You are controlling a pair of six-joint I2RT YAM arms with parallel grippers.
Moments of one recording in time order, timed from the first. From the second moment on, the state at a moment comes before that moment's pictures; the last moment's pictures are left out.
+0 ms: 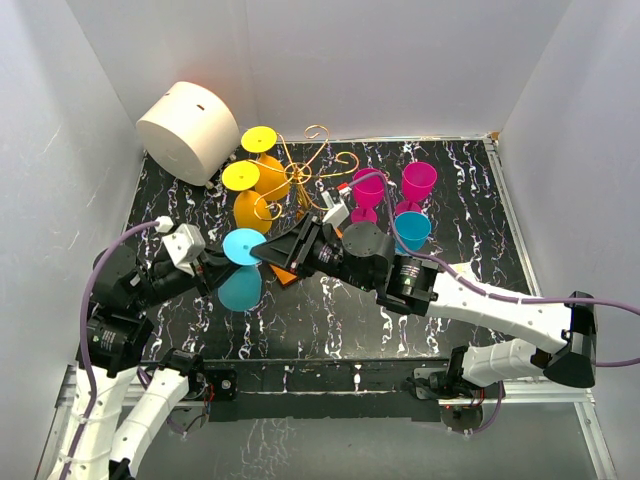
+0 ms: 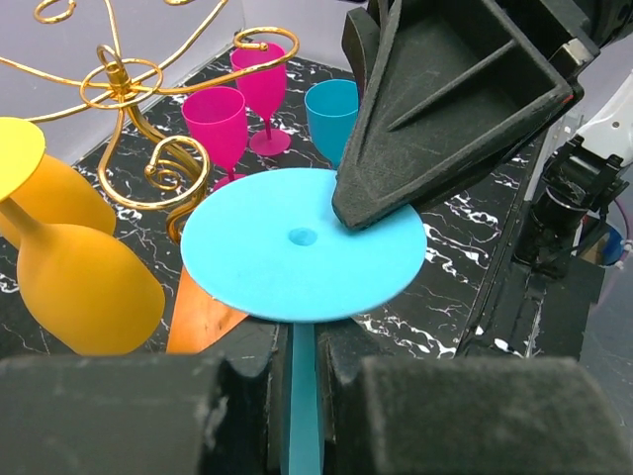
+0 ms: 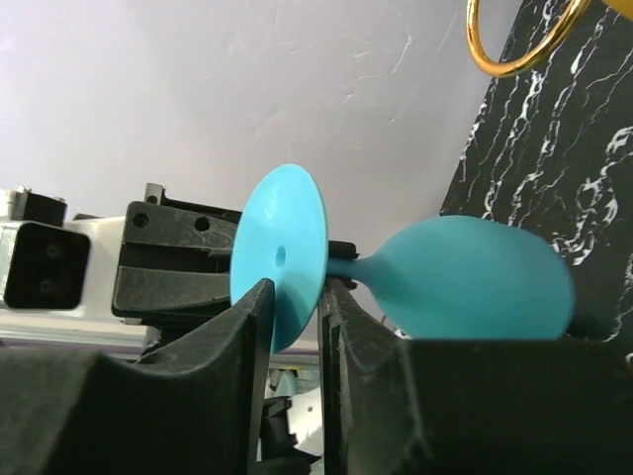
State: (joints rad) left arm -0.26 0.53 0.95 -0.49 0.78 0.09; right arm 1.17 1.25 1.17 0.03 0.12 1.21
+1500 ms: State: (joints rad) left arm -0.26 0.53 0.97 -0.61 0.49 -1.11; right arm 1.14 1.12 0.96 0.17 0.09 1.27
